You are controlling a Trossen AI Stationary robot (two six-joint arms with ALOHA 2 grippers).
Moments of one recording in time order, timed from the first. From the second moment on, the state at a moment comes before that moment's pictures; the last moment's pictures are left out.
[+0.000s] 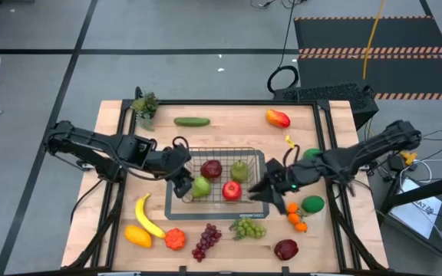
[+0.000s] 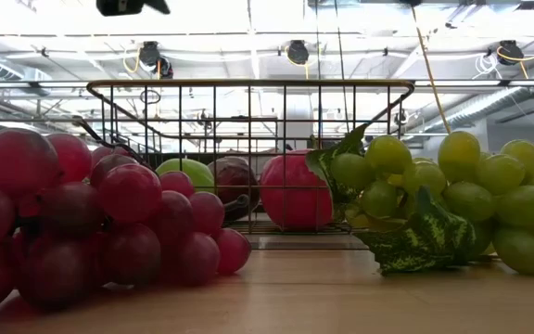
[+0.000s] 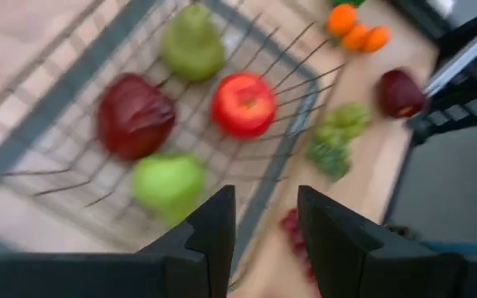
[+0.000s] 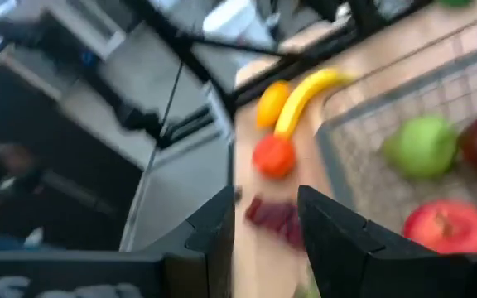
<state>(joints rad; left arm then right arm) -0.26 1.37 1.38 -0.90 -0.12 -0.85 0.39 1.17 1.00 -0.20 0.06 0.72</state>
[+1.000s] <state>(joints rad) -0.49 1.77 1.52 -0.16 -0.33 -0.76 0.89 1.04 0.84 -0.60 0.00 0.71</state>
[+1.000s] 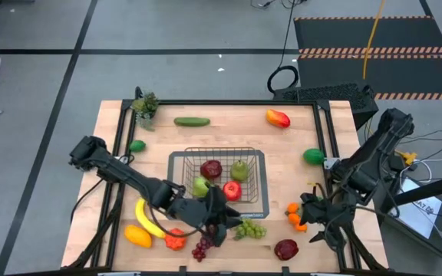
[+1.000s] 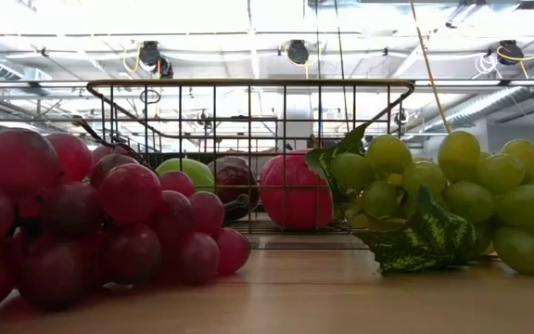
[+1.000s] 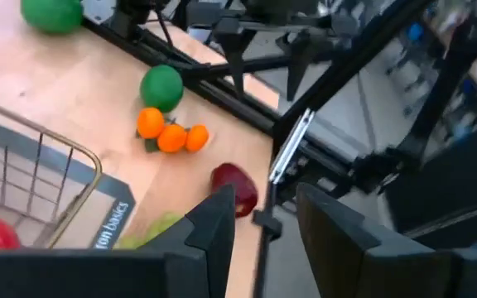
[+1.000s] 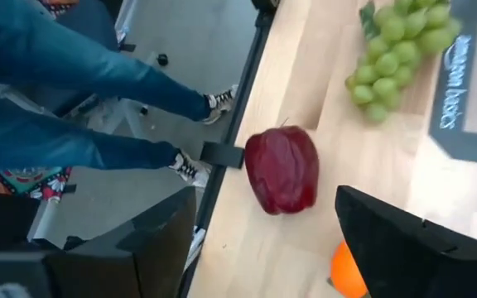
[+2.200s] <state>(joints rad) -0.48 1.84 1.59 -0.27 -0.34 -0.64 0.97 1.30 0.59 -0.13 0.08 0.69</state>
